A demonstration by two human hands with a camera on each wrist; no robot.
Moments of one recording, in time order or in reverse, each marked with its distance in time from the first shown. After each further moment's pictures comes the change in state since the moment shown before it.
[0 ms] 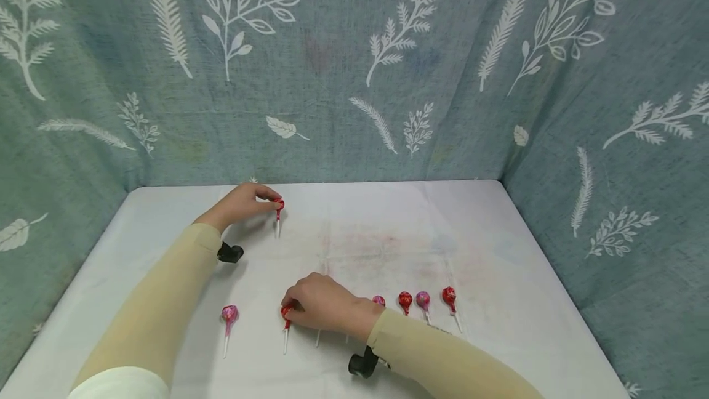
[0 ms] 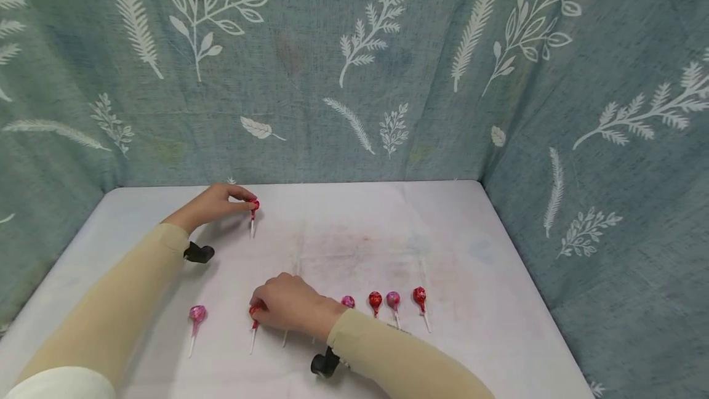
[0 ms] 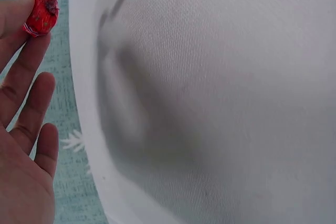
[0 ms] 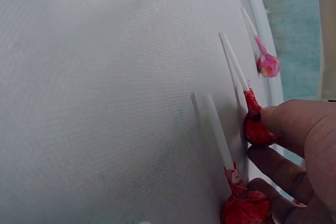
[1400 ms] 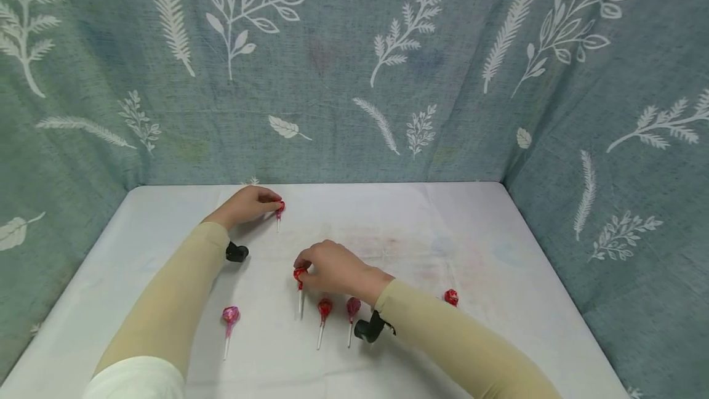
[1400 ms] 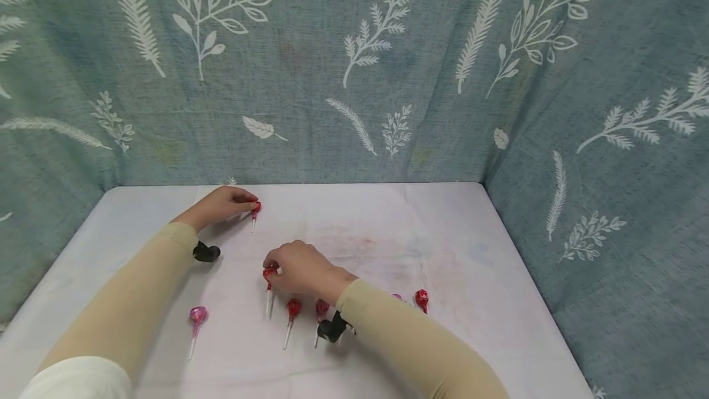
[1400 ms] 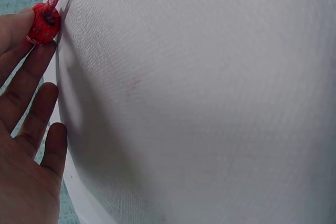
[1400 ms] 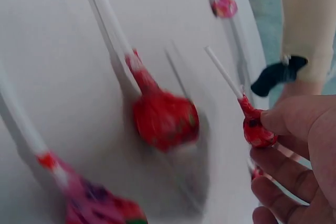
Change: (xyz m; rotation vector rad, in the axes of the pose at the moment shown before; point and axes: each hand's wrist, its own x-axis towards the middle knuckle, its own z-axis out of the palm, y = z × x) left_hand 0.017 -0.025 0.012 -0.044 0.015 -0.051; right_hand 0.019 0.032 -0.045 0.140 -0.004 0.122
